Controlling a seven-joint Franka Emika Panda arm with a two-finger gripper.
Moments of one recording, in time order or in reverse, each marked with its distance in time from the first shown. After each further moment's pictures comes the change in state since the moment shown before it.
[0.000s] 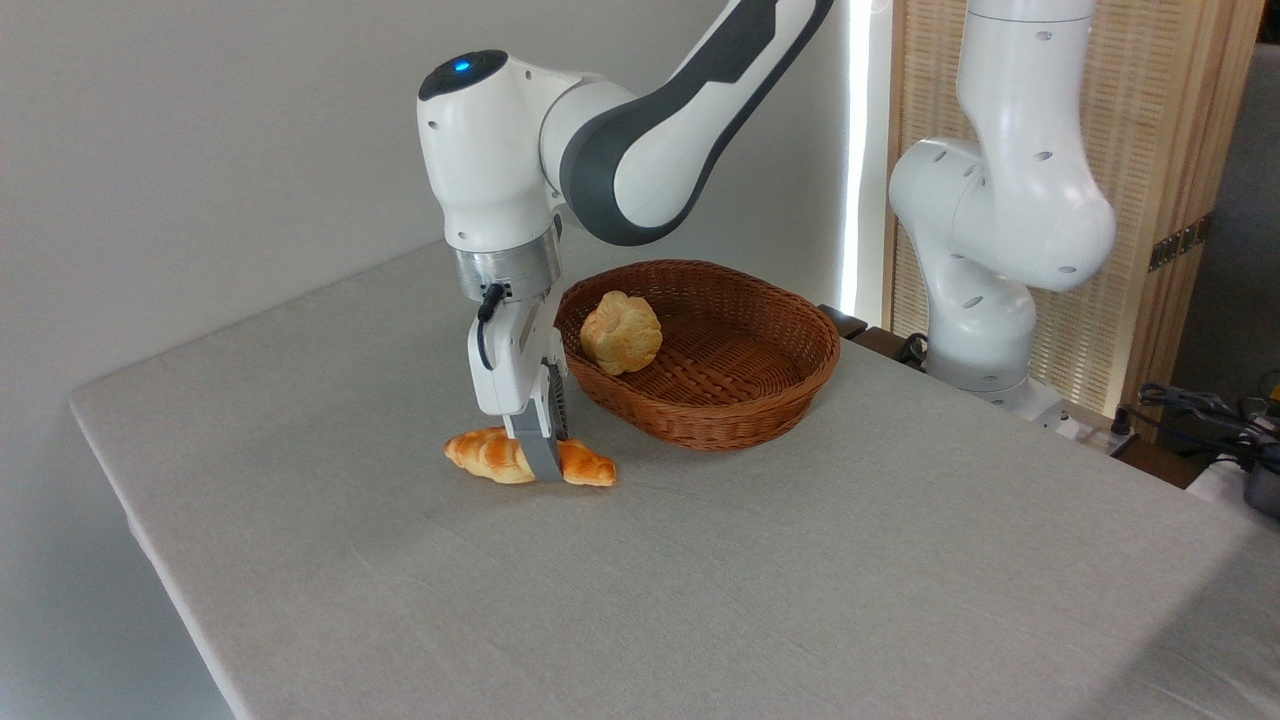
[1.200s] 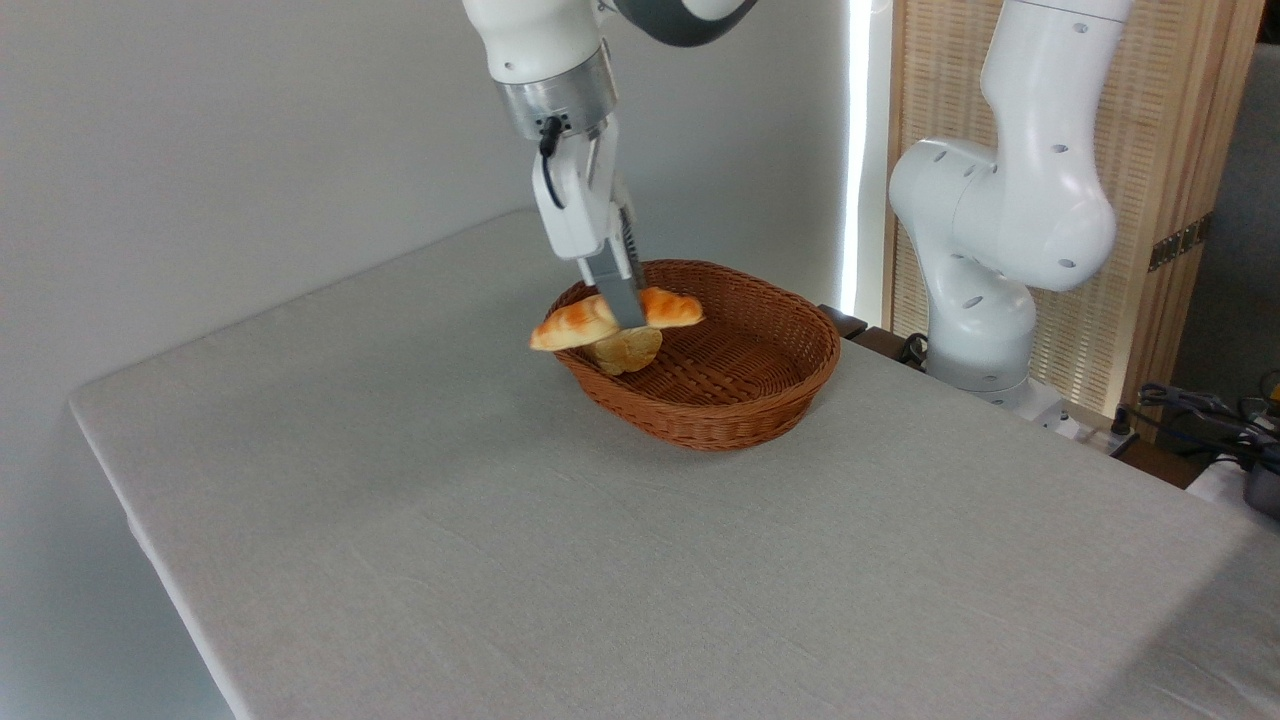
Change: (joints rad) arm -0.001 -0.247 0.021 0.109 -0.053 -0.549 0.002
